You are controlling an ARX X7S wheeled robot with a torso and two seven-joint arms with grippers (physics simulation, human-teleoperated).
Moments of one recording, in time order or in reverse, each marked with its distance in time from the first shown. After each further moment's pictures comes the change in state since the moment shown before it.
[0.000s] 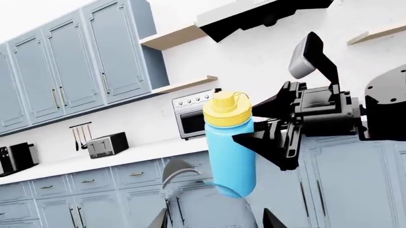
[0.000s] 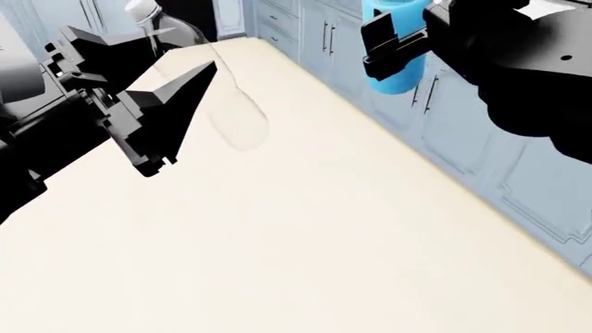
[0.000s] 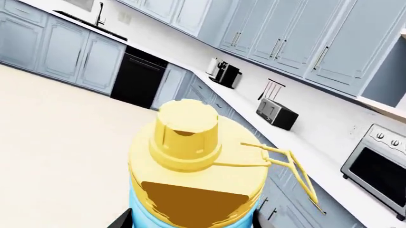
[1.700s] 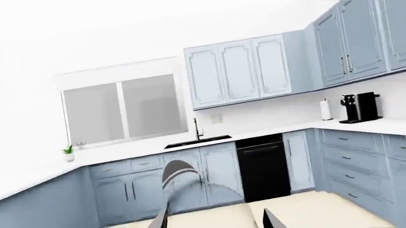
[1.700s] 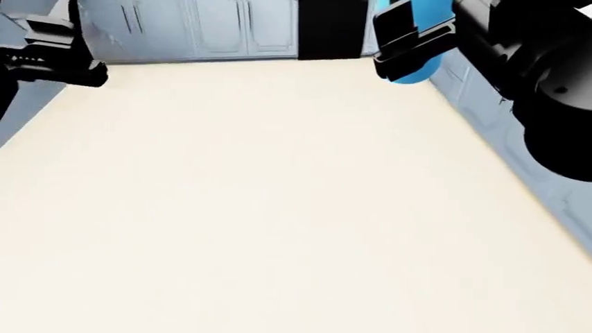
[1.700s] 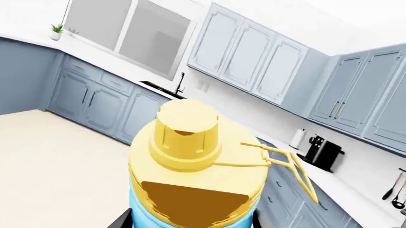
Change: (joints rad) left arm -0.118 -0.049 -0.080 0.175 -0.052 -0.335 -0.865; right arm 0.004 0.073 0.132 -0.261 0.237 0.105 0.278
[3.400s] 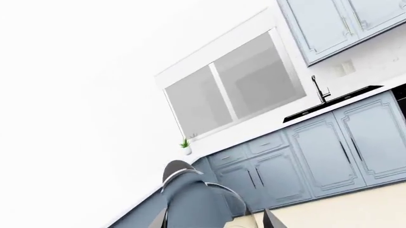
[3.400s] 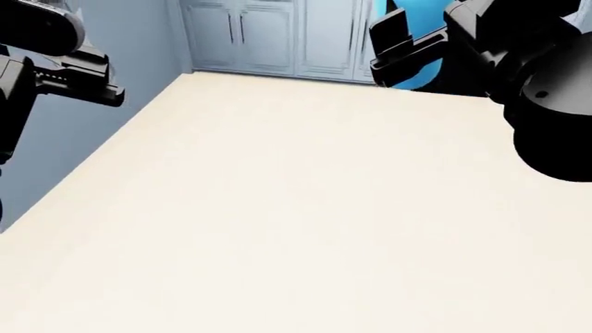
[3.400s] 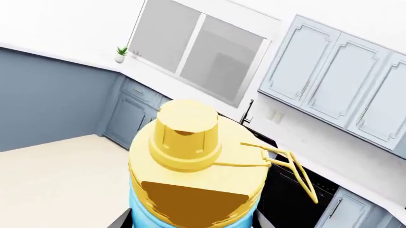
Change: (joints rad) left arm -0.067 -0.082 0.275 0.043 0.214 -0.015 -0.042; right arm -0.005 -0.005 -0.036 0.015 -0.023 -0.007 -0.003
